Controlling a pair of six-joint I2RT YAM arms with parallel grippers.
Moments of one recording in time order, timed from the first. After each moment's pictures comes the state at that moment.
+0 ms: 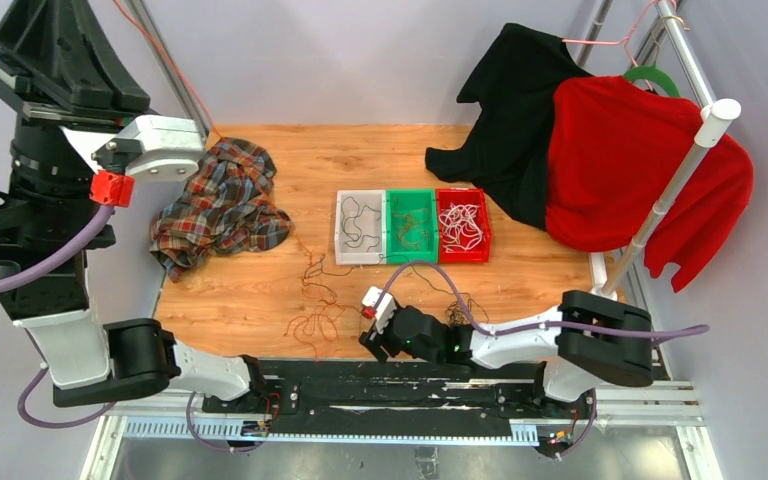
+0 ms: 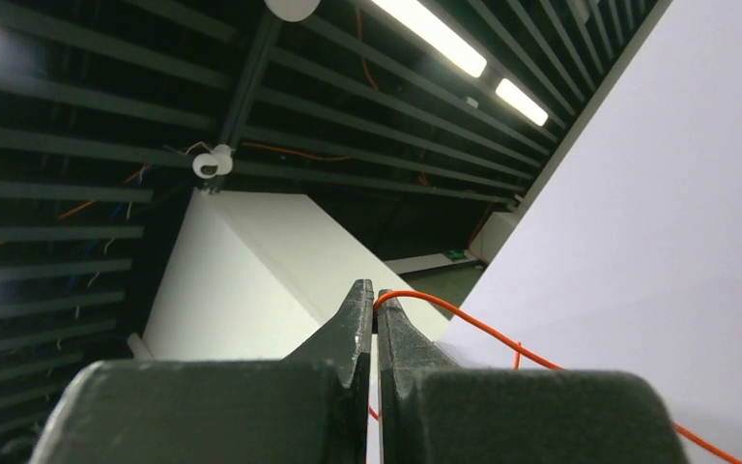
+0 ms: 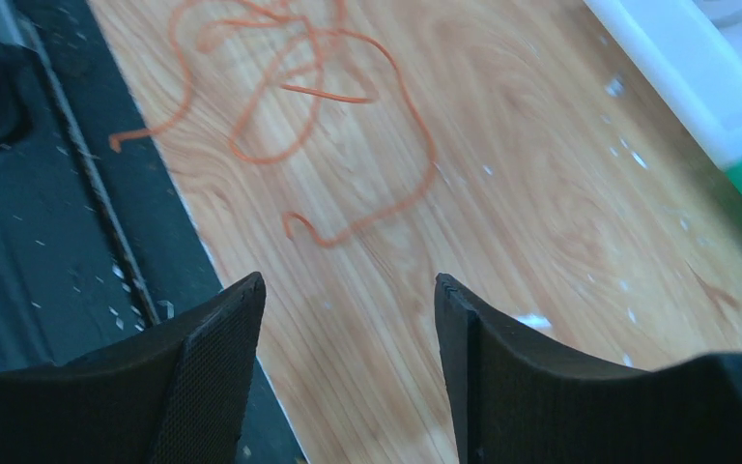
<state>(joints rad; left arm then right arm) -1.16 1.31 2.47 -0.27 -0.36 1.93 1.32 1.47 0.50 0.49 0.25 0.08</state>
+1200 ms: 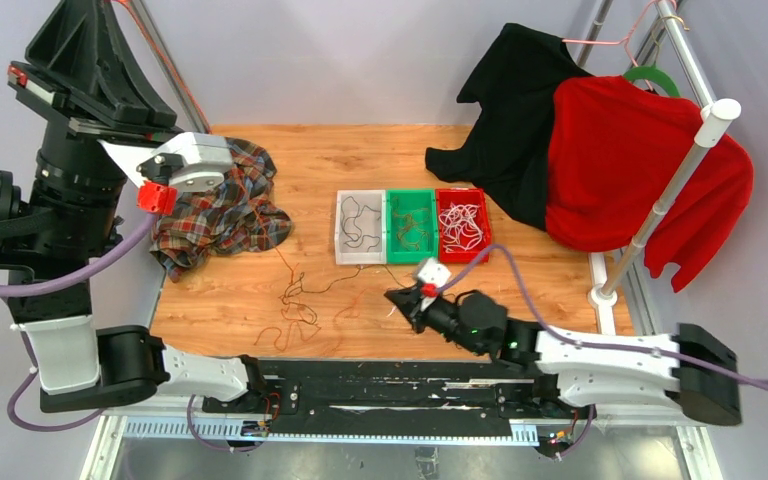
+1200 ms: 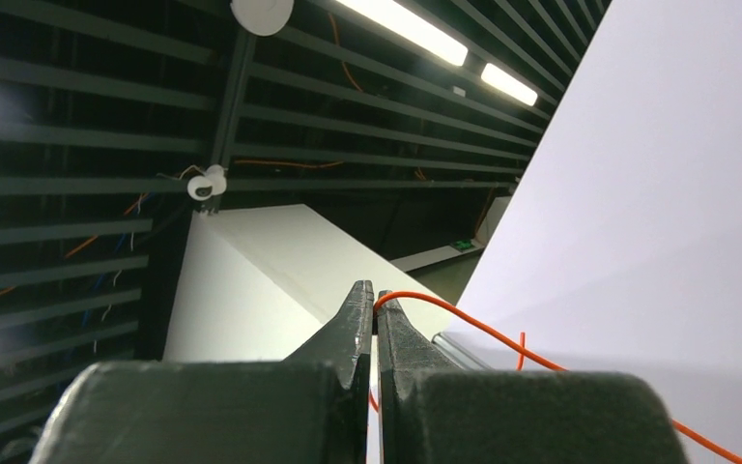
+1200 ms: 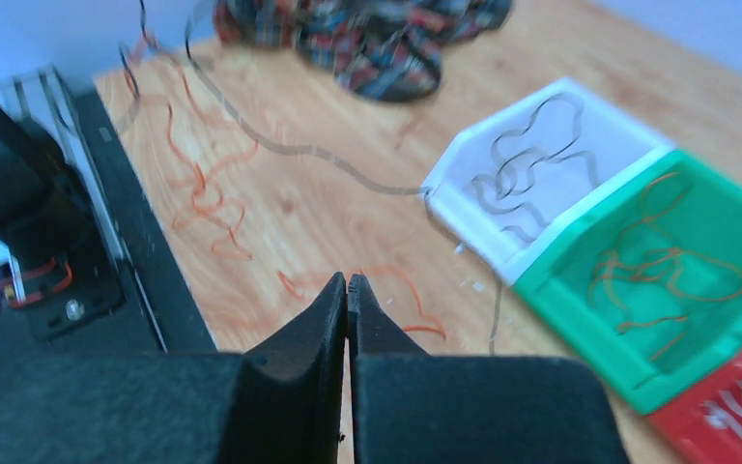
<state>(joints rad) -1.16 1.22 2.33 -0.27 -0.39 2.01 1.28 1.07 0.45 0.52 0.29 0.01</state>
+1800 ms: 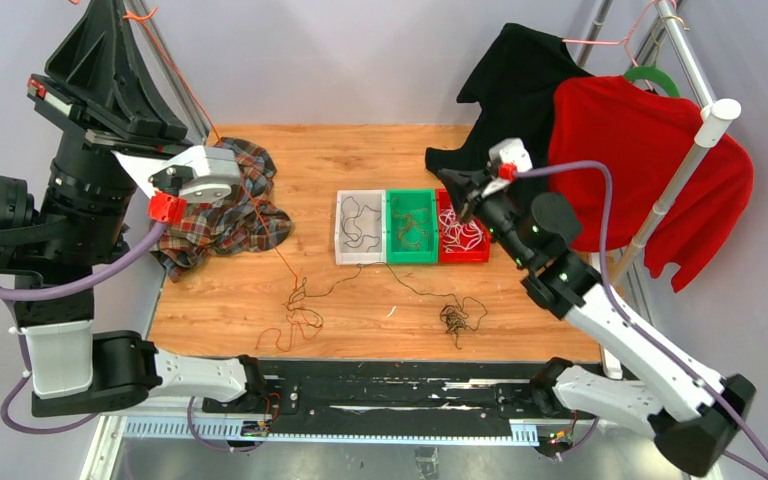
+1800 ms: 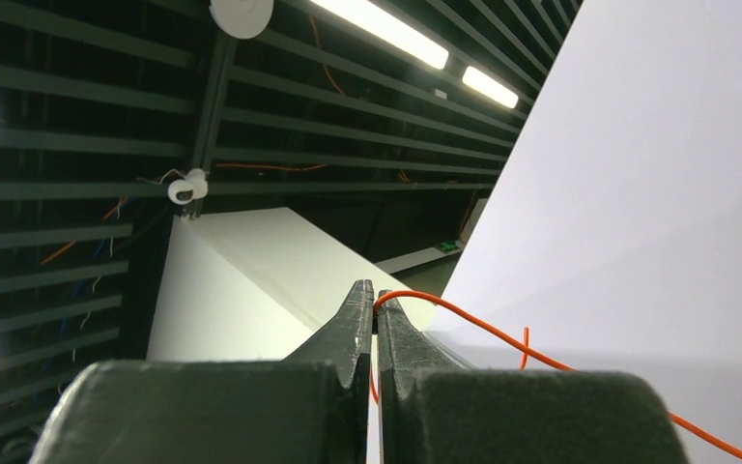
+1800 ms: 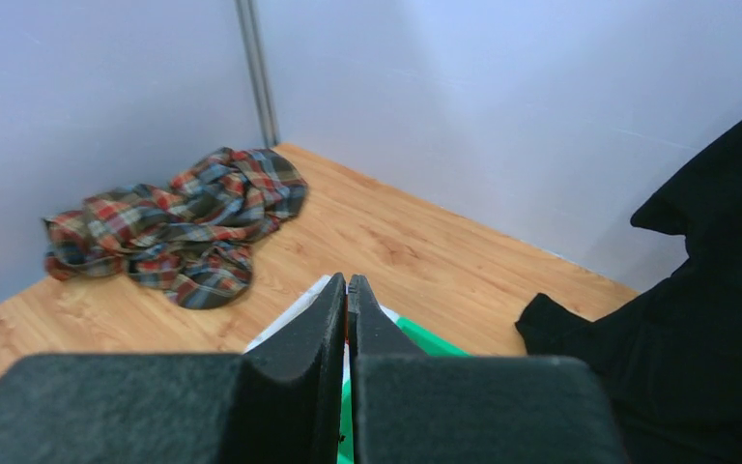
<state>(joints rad) -1.16 1.17 2.21 -0.26 -0.40 1.98 0.74 0.92 0.94 0.17 0.07 -0.01</state>
